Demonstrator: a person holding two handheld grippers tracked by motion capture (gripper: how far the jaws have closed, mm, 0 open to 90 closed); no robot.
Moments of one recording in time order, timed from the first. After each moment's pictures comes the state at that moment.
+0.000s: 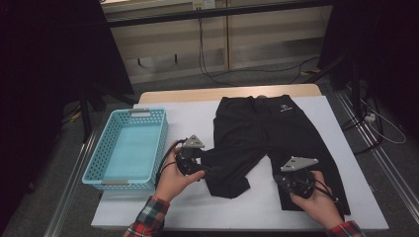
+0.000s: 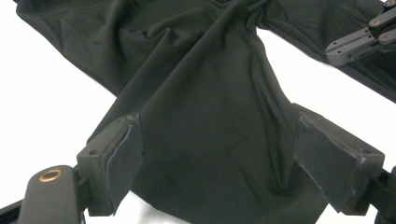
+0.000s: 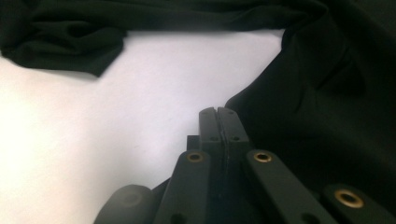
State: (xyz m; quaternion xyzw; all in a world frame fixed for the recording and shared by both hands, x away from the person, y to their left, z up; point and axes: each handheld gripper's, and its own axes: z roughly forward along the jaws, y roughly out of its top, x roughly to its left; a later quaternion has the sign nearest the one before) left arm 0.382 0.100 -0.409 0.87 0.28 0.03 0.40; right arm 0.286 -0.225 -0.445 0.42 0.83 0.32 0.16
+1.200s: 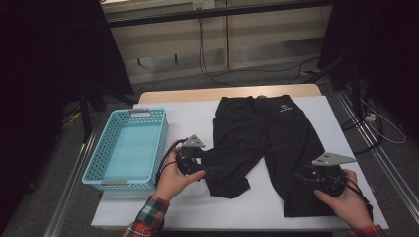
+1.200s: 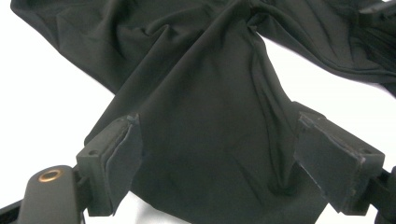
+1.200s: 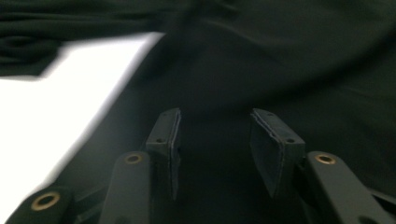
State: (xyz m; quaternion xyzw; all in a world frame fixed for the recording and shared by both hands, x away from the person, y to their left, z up) left arm 0.384 0.100 -0.411 0.87 0.28 0.03 0.40; right arm 0.276 -0.292 -0.432 0.48 0.78 0.34 0.20
